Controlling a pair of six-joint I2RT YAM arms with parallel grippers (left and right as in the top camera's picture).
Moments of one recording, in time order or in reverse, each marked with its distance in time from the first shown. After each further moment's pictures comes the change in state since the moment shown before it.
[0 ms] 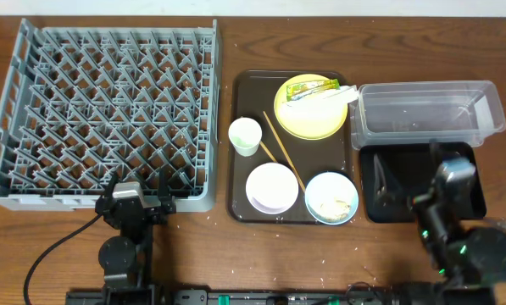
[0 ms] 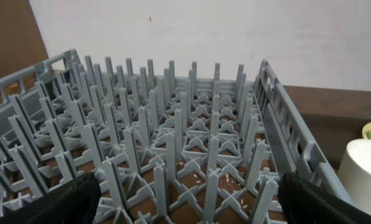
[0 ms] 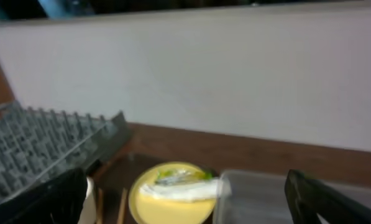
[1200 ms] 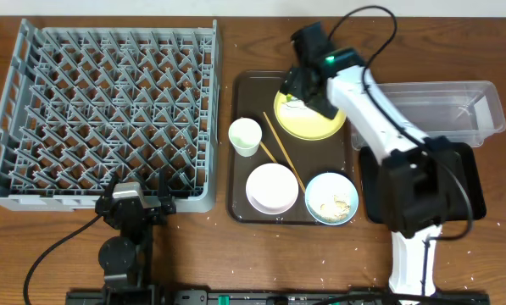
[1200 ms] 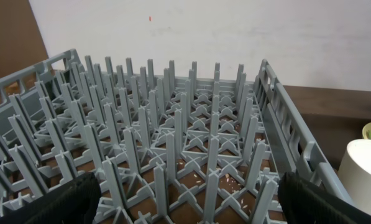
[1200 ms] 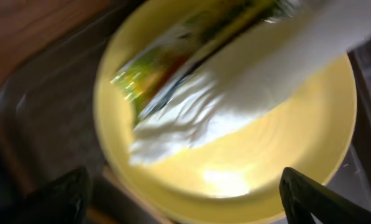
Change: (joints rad) left arm 0.000 0.000 0.000 0.000 0.000 0.000; right arm 0.379 1.738 1.298 -0.787 0.410 0.868
